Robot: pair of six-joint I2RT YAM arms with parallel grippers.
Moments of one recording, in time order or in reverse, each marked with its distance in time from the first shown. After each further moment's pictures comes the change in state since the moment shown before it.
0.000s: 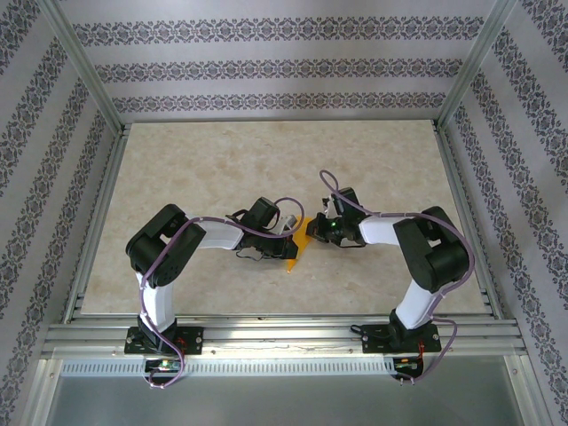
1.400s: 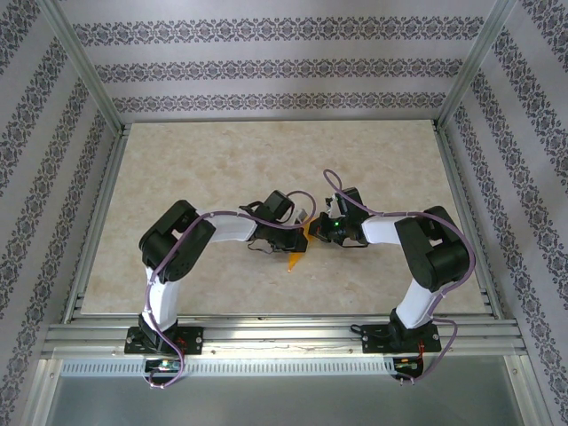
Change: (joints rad) left arm -0.038 0.082 0.187 -0.151 -0.085 -0.020; right arm -0.025 0.000 -0.009 0.007 -0.022 -0.007
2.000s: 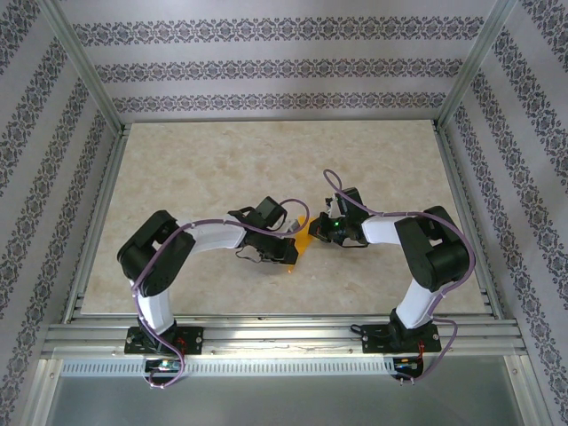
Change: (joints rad) left arm -0.023 -0.173 -0.105 -0.158 0.009 0.064; right arm 0.000 0.002 0.000 0.000 -0.001 0.000
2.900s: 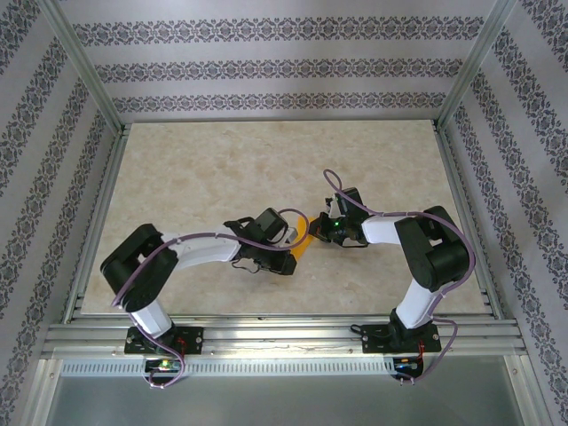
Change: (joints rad) left arm -0.104 -0.147 -0.080 -0.045 -0.235 0.010; right arm 0.000 0.000 0.000 0.000 0.000 0.000
